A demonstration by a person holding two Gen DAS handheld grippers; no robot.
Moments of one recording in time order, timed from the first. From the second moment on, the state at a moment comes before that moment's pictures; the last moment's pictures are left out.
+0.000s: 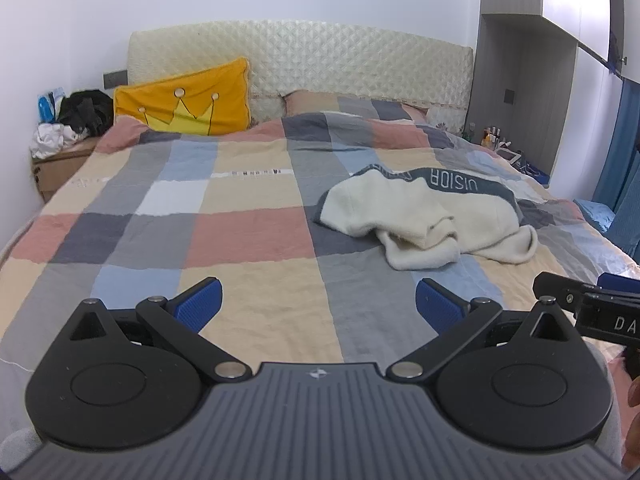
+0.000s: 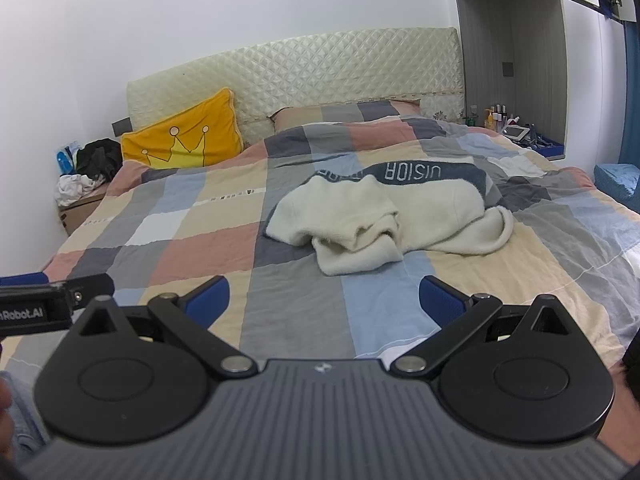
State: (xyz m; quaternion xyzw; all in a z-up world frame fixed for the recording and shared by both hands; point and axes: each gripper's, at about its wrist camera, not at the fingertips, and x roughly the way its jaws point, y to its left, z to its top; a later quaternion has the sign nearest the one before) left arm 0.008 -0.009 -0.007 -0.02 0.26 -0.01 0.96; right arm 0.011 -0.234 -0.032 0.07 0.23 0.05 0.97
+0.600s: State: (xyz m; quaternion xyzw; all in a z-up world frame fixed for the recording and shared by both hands) left arm 0.046 -0.014 -0.030 0.00 0.28 -0.02 0.96; right arm 0.042 -0.243 -0.049 0.09 0.24 0.02 0.97
